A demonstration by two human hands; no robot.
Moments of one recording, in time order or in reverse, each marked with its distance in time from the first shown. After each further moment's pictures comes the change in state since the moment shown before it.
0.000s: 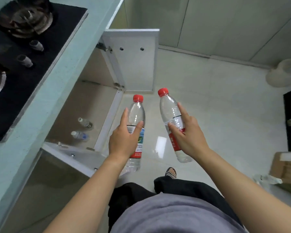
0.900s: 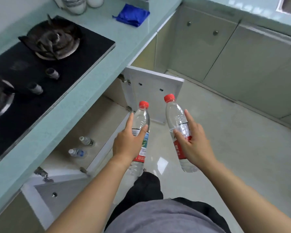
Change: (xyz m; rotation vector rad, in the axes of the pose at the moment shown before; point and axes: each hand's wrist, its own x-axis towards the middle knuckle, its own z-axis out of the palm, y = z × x) left_hand 0.225 0.084 -0.016 -0.049 0.141 -0.215; right_hand 0.259 -0.068 -0.054 -0.015 -0.147 -0.176
